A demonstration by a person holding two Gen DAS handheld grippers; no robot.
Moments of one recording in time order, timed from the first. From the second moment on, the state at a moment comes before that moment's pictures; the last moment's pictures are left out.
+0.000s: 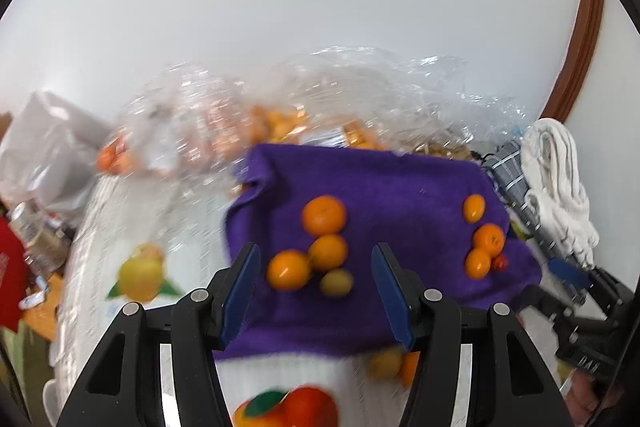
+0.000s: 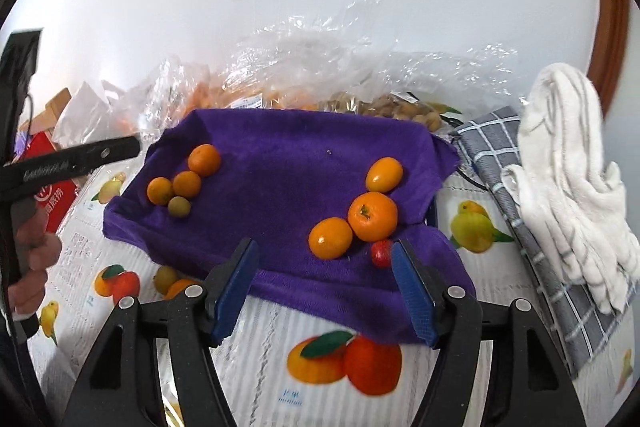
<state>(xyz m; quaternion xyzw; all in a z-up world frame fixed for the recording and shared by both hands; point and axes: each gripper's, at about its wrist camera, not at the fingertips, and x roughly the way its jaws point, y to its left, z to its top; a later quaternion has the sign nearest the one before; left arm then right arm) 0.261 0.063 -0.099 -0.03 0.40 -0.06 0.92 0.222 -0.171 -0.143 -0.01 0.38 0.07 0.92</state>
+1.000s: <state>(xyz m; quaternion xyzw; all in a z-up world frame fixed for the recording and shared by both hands) 0.154 0.159 -0.188 -0.06 0.44 0.00 0.90 0.214 -0.068 -0.217 -0.05 0.43 0.14 0.89</state>
